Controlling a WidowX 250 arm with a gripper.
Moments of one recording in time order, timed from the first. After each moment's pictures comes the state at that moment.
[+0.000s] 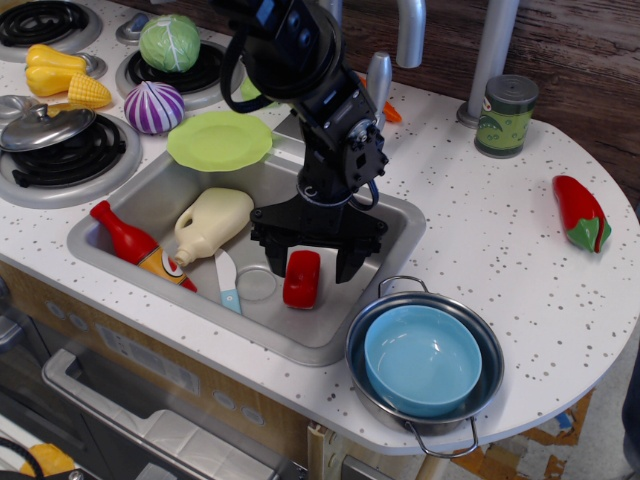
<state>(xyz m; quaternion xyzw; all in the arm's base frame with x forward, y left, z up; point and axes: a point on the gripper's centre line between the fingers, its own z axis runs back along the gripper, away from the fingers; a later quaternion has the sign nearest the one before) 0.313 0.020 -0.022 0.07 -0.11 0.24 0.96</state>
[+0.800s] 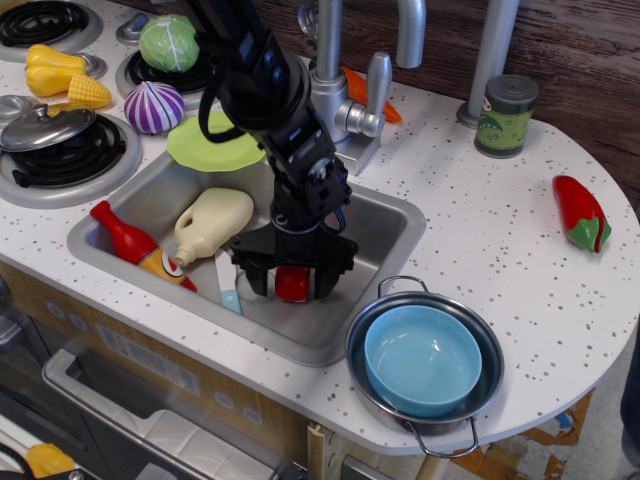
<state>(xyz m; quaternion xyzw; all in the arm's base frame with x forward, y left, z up) 0.316 0.040 -0.060 0.05 -0.12 0.26 0.96</state>
